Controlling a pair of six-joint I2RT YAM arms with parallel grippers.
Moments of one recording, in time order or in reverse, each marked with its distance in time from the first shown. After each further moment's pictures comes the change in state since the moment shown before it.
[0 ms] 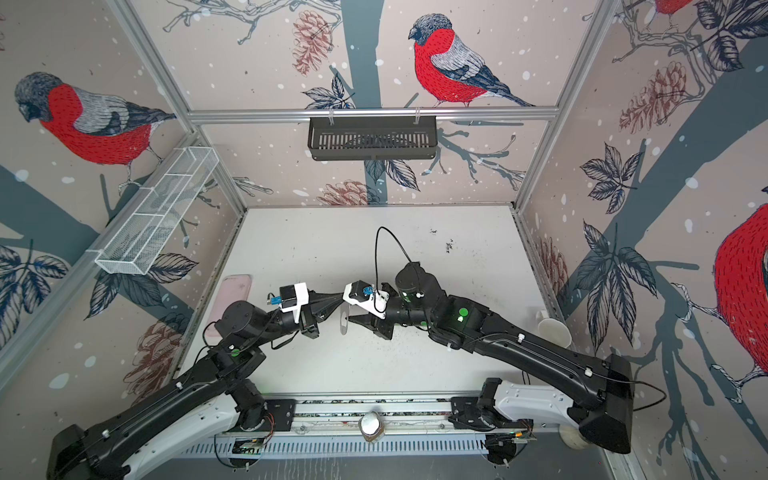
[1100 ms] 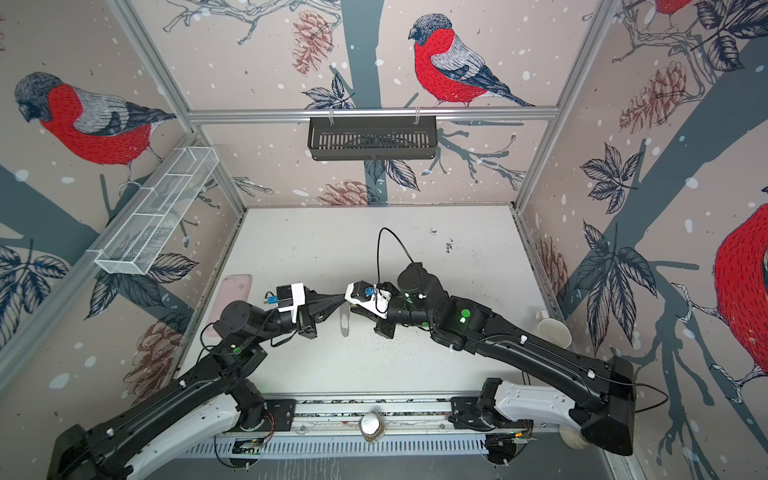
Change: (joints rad) left arm 0.041 0.020 -0.016 0.088 0.105 -0.053; right arm -0.002 0.004 0.005 -0.003 0.014 -0.024
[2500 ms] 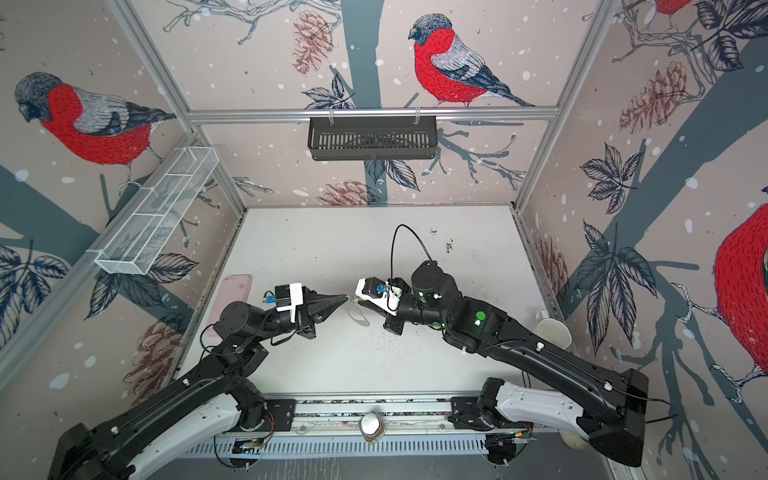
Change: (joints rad) left arm 0.021 0.014 -0.018 0.062 0.038 -0.042; right arm -0.035 -0.085 -0.007 -0.019 0.060 -0.024
